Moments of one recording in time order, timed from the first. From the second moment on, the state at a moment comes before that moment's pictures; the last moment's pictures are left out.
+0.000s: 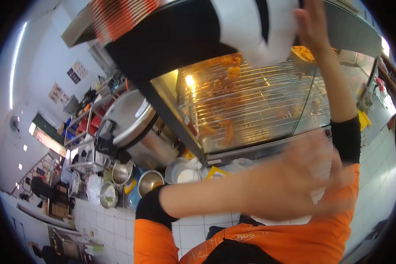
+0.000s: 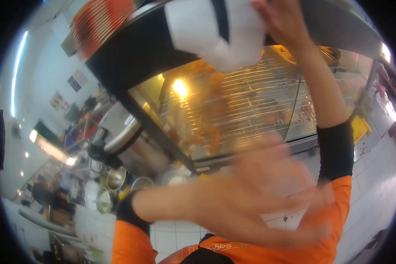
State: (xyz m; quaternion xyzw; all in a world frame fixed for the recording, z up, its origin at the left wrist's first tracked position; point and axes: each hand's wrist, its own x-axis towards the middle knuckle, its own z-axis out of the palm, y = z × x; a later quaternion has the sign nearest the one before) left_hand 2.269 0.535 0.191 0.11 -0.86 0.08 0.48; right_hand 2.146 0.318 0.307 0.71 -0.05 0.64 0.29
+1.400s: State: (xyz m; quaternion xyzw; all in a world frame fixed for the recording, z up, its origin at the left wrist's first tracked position) left_hand 2.760 1.080 -0.080 0.71 -0.05 -0.13 0.69; right_hand 2.964 0.800 -0.114 0.92 0.19 -0.06 0.34
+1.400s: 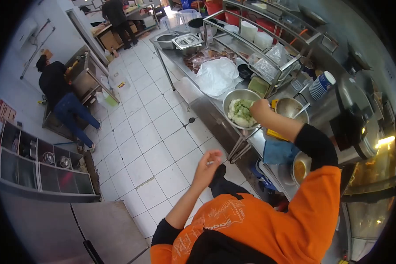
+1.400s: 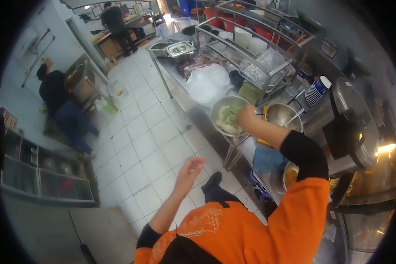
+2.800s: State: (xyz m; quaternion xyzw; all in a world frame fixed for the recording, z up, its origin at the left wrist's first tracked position) left_hand 3.101 1.030 -0.172 0.38 -0.10 -0.69 0.61; right_hand 3.012 0.860 -0.065 0.93 -0.34 -0.12 0.02
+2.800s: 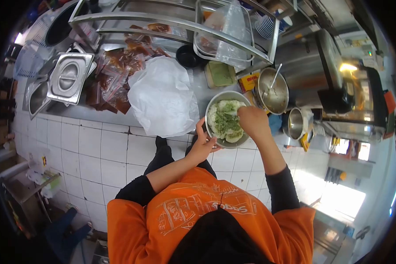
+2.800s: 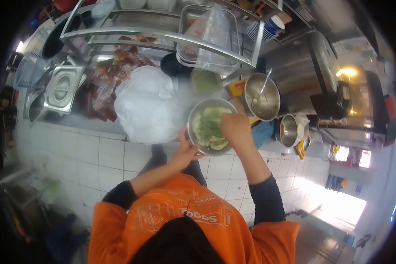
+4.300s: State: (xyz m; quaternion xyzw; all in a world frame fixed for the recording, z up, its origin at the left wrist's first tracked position) left_hand 3.136 1.008 -0.169 0.46 -0.17 -0.65 0.58; right_hand 2.960 0.925 -0.028 0.77 -0.59 0.05 -0.25
